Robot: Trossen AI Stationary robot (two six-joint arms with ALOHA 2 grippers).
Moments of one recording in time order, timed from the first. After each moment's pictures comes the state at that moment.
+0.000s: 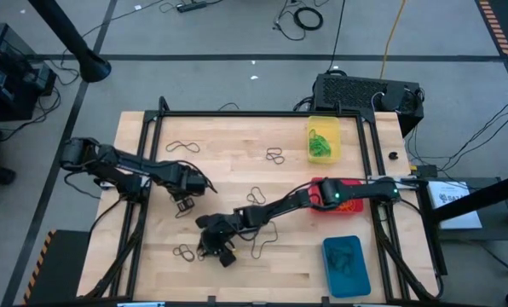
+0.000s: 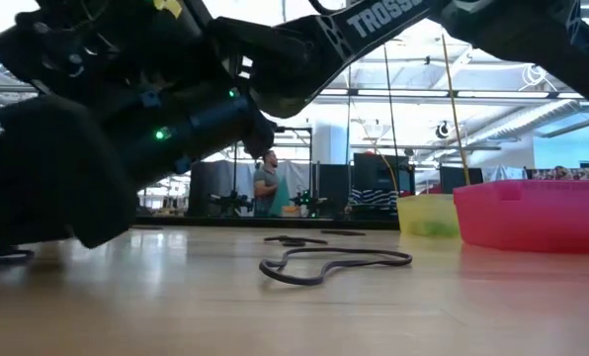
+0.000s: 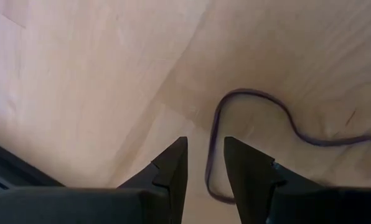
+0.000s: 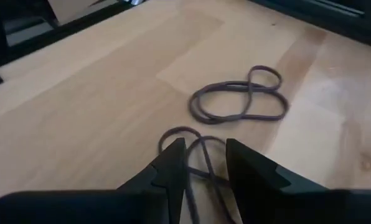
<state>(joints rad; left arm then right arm) -0.02 1.39 0.64 -0.96 -0.14 -0.54 0.22 2.65 2.05 0.09 -0.31 -0.27</state>
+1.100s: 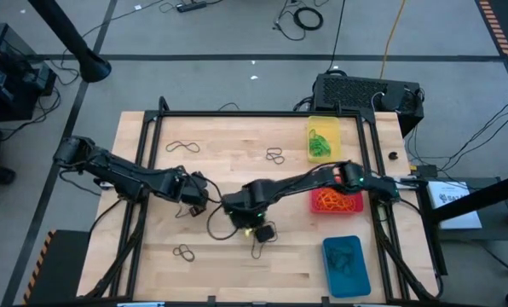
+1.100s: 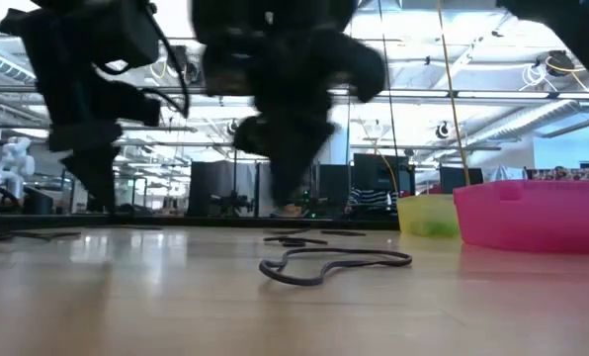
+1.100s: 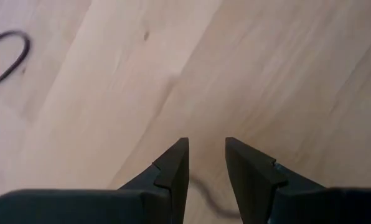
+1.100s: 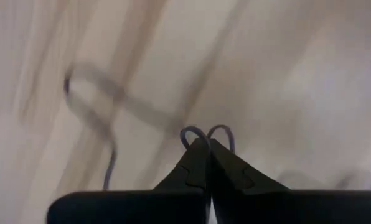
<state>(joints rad) -0.21 1.33 0.66 -0.75 -0.35 -0.70 0.15 2.36 2.04 -1.03 -0.21 -0.28</state>
